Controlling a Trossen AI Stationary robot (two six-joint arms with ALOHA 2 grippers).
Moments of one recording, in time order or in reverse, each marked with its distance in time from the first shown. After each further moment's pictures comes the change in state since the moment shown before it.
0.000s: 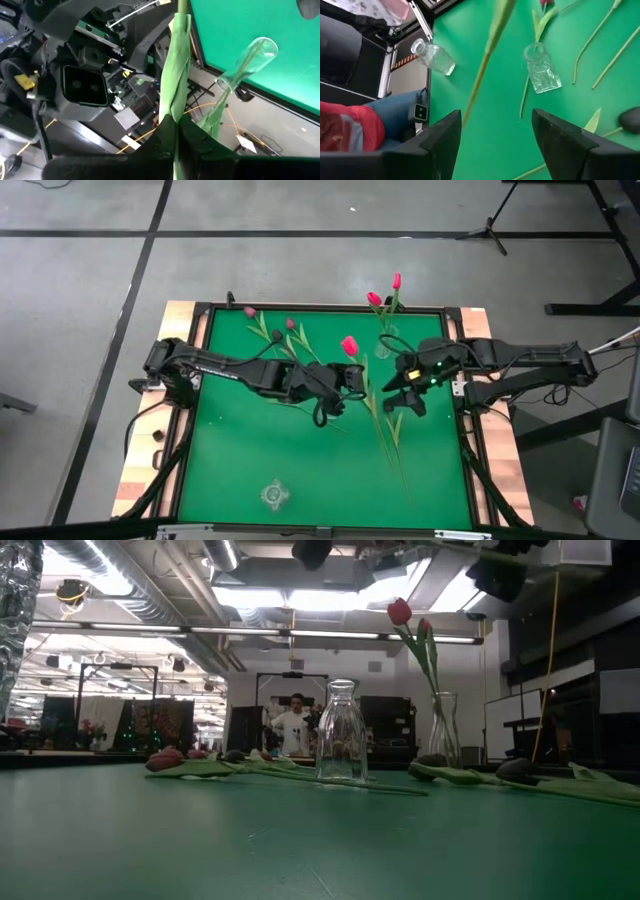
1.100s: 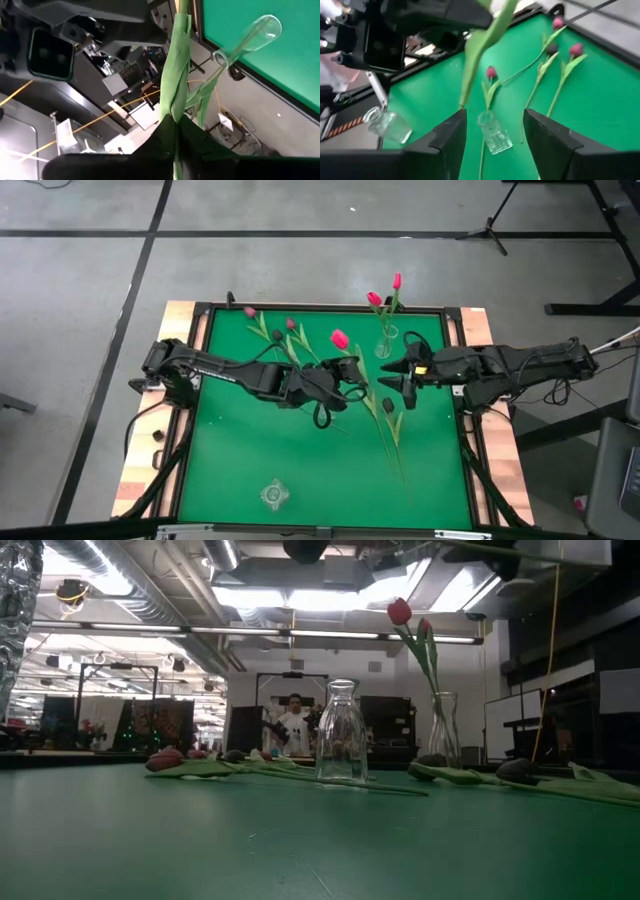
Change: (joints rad) left arm -0.025 -0.005 0.000 0.024 -0.196 -0.129; right arm 0.137 -0.051 -0.019 0.160 0.525 0.044
